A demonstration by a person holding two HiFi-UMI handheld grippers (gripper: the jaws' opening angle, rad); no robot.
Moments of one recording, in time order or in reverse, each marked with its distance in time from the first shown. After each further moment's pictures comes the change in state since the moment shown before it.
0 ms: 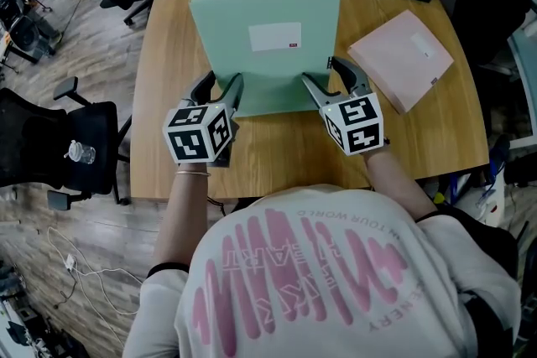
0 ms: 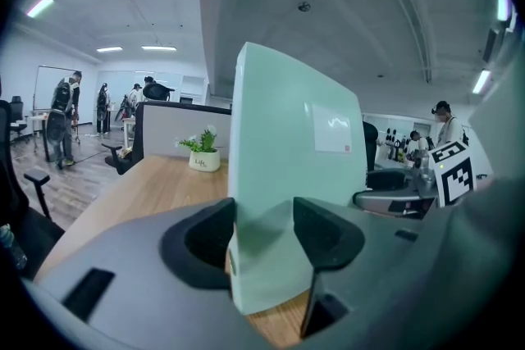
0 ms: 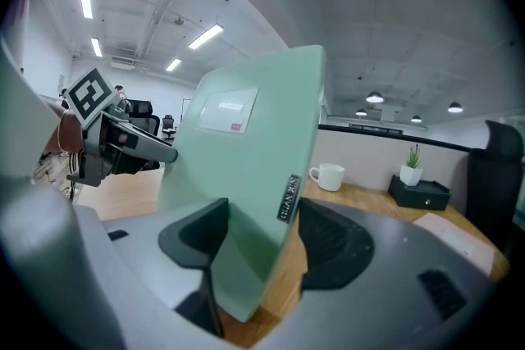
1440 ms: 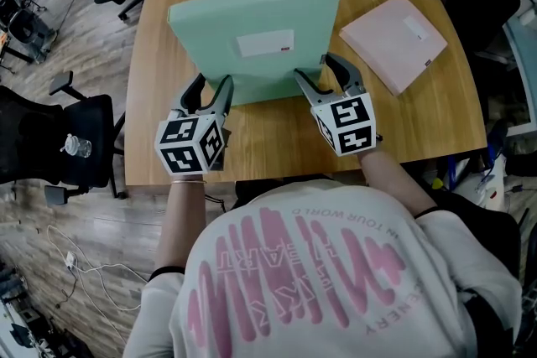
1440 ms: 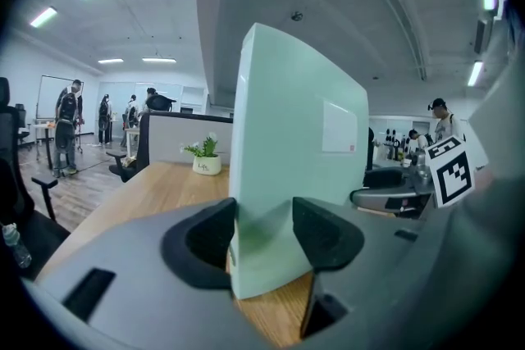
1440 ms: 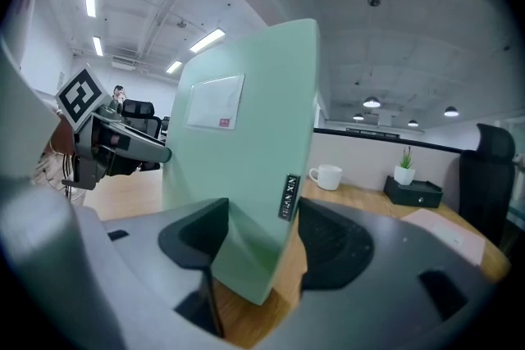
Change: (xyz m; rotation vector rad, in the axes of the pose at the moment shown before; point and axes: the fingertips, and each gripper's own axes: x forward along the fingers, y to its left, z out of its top) left arm -0.040 -0.015 -0.019 0.037 -0.066 0.018; right arm -0.030 0.021 -0.011 -0.010 -0.031 -0.023
